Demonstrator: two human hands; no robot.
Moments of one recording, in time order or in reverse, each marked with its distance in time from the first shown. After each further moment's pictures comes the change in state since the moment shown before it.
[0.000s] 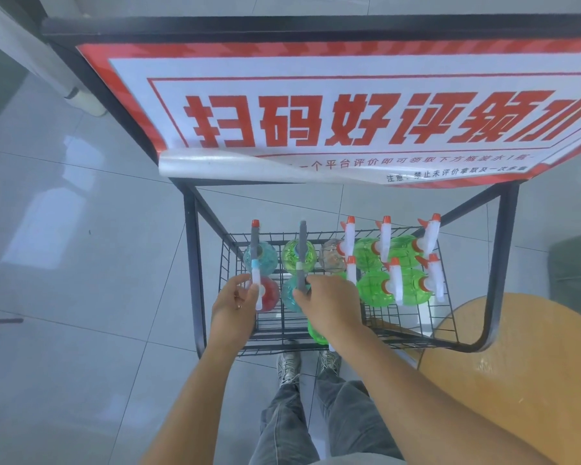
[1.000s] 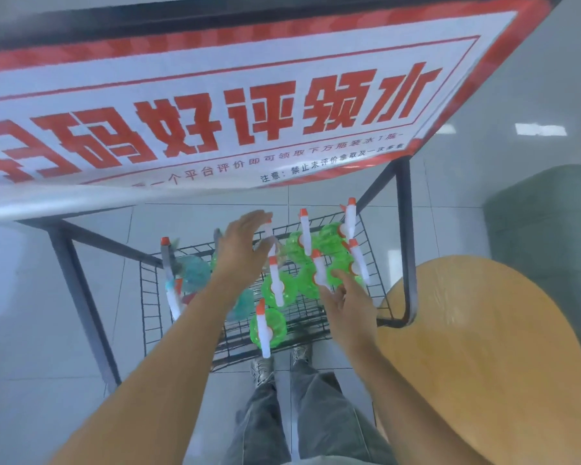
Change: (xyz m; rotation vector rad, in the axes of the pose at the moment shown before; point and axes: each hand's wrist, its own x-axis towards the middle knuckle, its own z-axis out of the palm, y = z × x) left_hand 0.065 0.094 0.134 0.558 -0.270 0.525; right_hand -0.051 0.153 0.019 0.667 0.335 0.395
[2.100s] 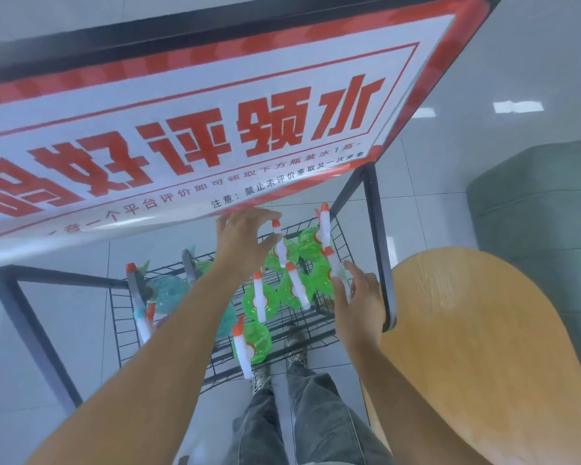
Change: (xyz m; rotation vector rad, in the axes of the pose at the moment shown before) left_hand 0.048 0.044 0.023 0.174 -0.040 0.211; right_hand 0.021 0.009 -0.032 -0.067 0.199 0.094
